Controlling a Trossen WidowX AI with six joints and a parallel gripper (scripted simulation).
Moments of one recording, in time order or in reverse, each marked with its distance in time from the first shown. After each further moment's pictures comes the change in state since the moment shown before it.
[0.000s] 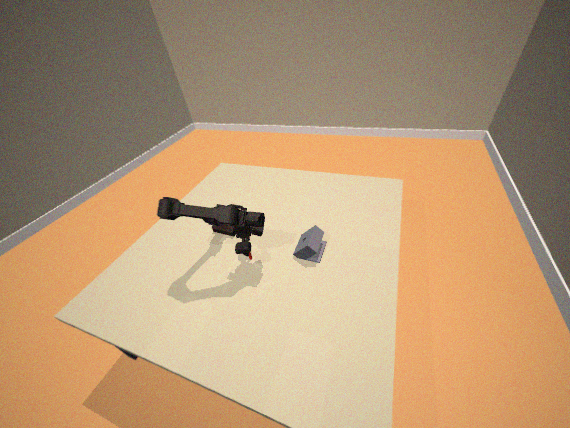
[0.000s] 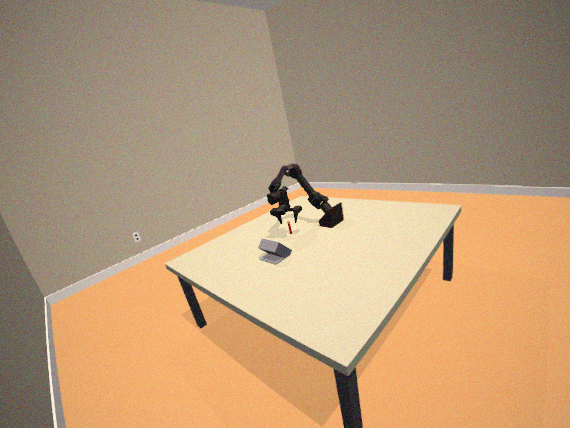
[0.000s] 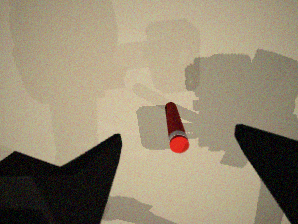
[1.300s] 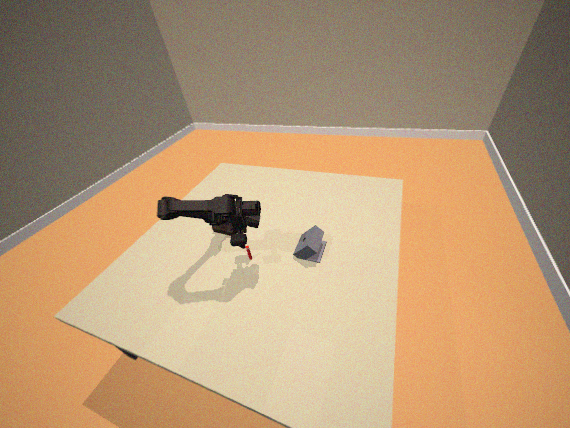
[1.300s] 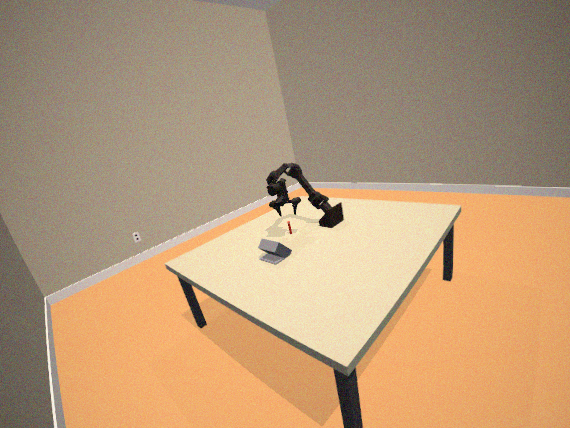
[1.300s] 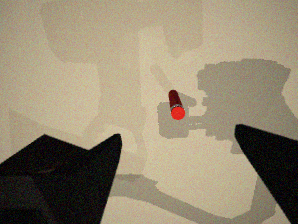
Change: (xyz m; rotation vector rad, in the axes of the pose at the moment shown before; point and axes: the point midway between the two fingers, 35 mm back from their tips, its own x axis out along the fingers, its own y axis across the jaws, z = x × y) arm -0.048 0.004 -0.006 0.019 -0.018 0.032
